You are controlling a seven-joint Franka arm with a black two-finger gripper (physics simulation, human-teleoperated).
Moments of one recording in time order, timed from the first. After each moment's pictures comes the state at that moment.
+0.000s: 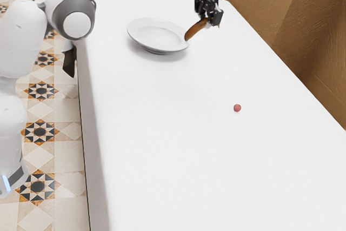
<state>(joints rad) 0.38 0.38 -0.16 -0.98 0.06 1.54 -0.05</state>
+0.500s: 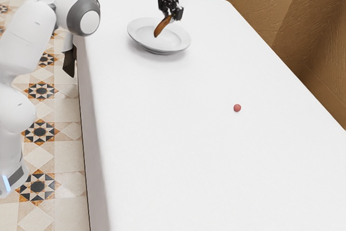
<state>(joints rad) 0.73 0.59 -0.17 -0.94 0.05 1.70 0.11</state>
